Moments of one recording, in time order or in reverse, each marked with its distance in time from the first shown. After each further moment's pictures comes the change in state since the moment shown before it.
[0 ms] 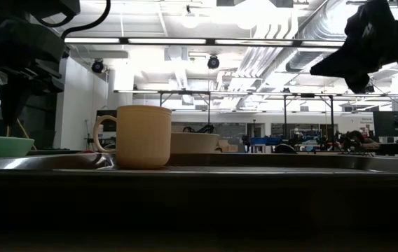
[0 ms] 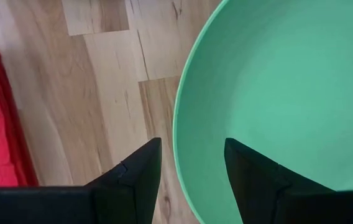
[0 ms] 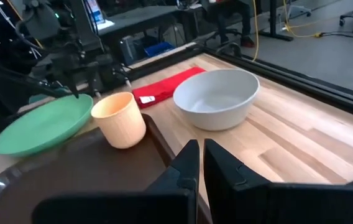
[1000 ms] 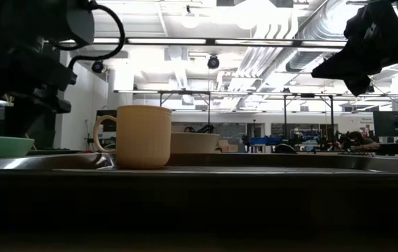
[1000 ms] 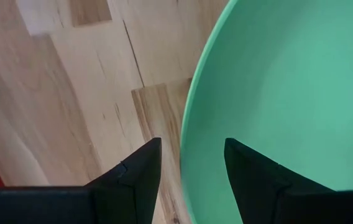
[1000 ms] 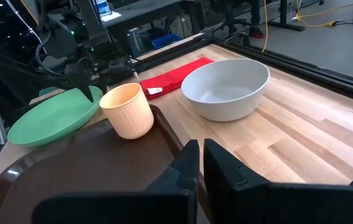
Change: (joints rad) left arm 0.000 0.228 0.000 0.101 0.008 0.078; right arm 0.000 0.003 0.000 -0.018 -0.045 0.020
